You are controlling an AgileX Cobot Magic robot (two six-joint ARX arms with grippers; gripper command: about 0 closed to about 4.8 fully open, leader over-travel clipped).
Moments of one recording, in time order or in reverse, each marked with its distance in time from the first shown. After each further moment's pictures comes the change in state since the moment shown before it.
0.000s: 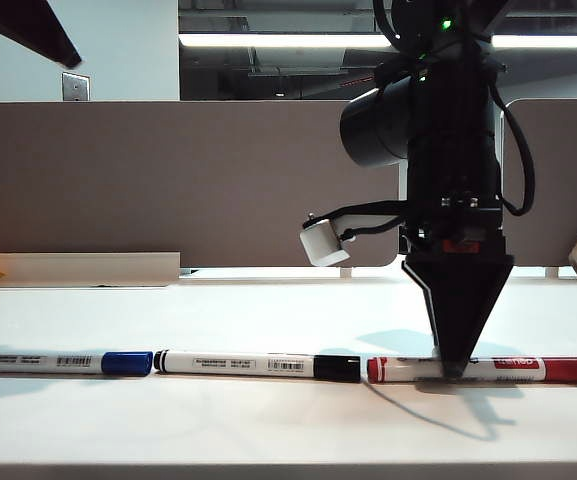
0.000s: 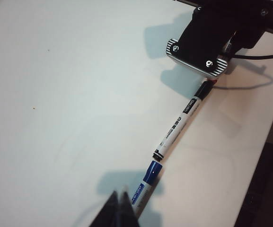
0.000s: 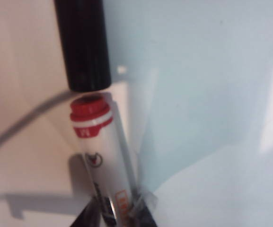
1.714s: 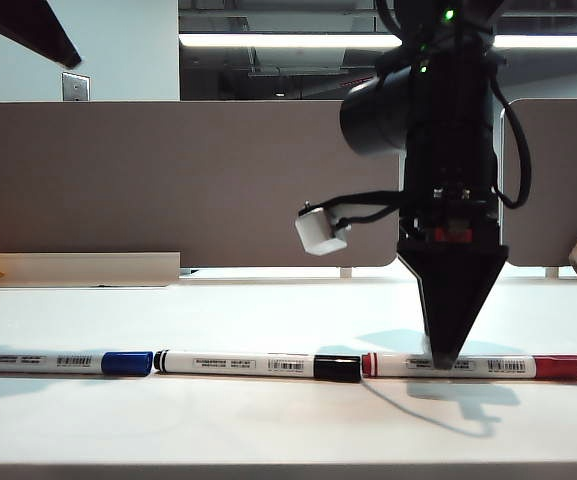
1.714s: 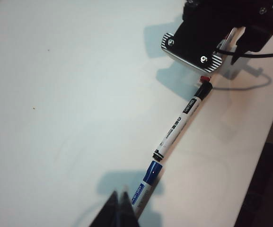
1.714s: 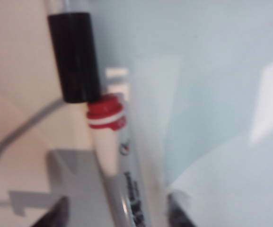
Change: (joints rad) left arm 0.000 0.000 0.000 0.000 0.000 0.000; right arm 0.000 -0.019 0.000 0.022 -0.006 0.048
